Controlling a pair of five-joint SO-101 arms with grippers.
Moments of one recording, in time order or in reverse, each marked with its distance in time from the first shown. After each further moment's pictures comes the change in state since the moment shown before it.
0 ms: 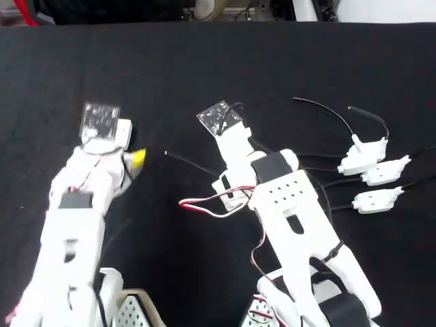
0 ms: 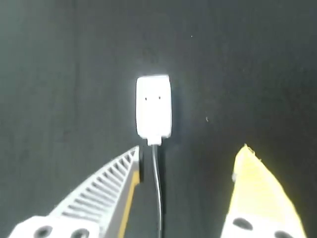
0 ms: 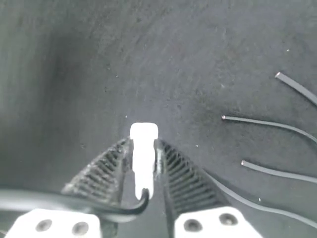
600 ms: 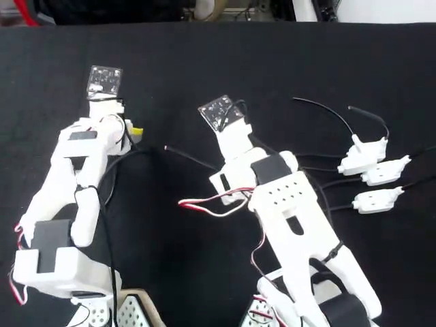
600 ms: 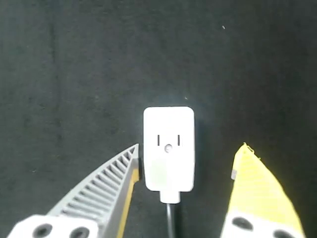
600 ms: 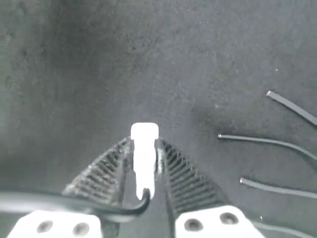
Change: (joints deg) left arm -2.7 38.4 -29.4 1.6 0.2; right arm 0.0 0.0 2.3 -6.8 0.4
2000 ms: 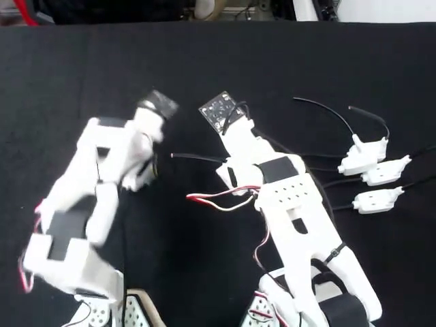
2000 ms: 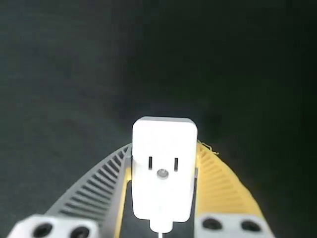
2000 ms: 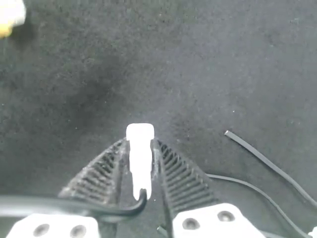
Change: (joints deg) left arm 11.7 0.5 -4.5 33.6 -21.0; right arm 4.5 0.0 3.8 -12.3 11.0
